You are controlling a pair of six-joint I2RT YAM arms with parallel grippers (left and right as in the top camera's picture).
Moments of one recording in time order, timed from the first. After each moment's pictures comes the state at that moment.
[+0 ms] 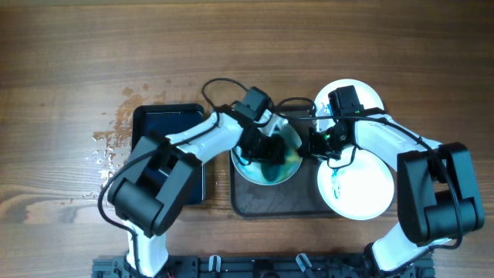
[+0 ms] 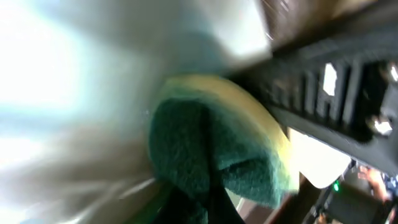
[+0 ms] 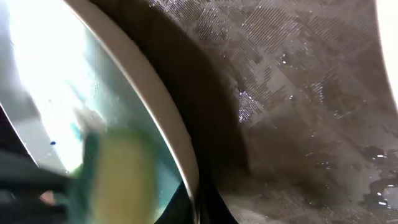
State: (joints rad) left arm -0.60 1.99 1.17 -0.52 0.63 -0.36; right arm 0.19 1.80 0.91 -0.56 -0.54 0.27
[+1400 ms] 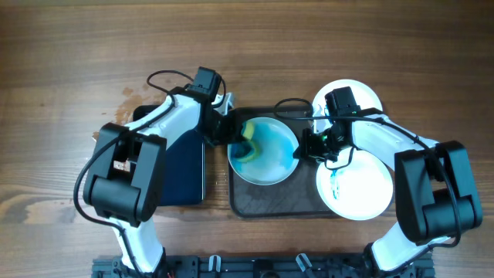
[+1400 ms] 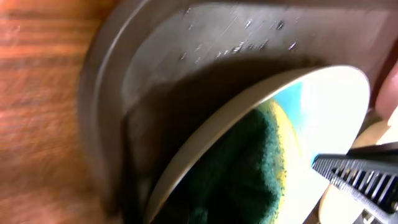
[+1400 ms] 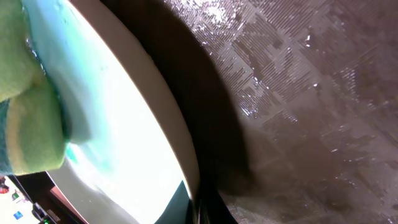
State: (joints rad) left arm -0.32 1.98 1.19 -0.66 0.52 -0.40; right arm 0.20 1.81 0.91 -0.57 -0.57 0.29
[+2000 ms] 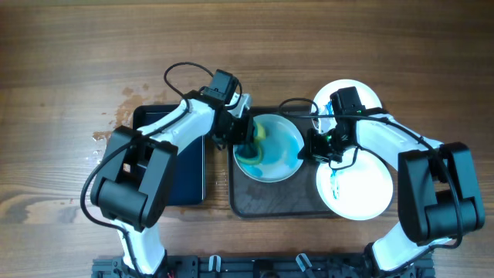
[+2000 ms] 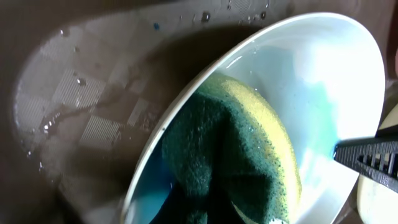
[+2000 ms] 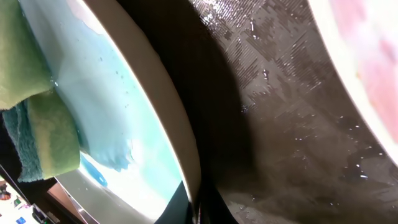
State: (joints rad) left arm -0.42 1.97 1.19 -0.56 0.45 -0.29; right arm 0.18 1.80 0.91 -0.60 -0.56 0.29
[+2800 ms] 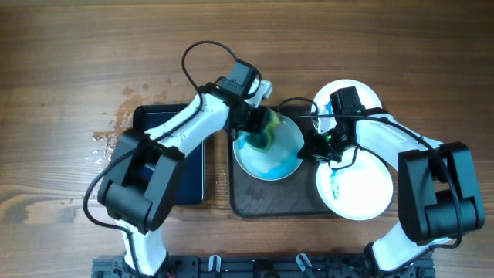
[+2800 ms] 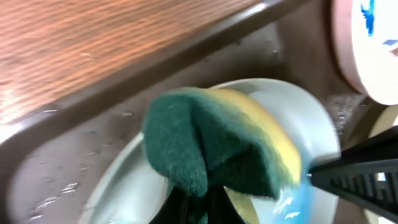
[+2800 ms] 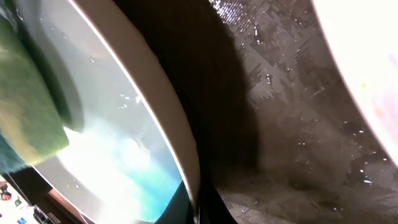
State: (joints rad) left arm -0.49 1.97 1.32 -0.57 0.34 -0.15; right arm 0.18 1.80 0.91 -0.59 -0.56 0.29
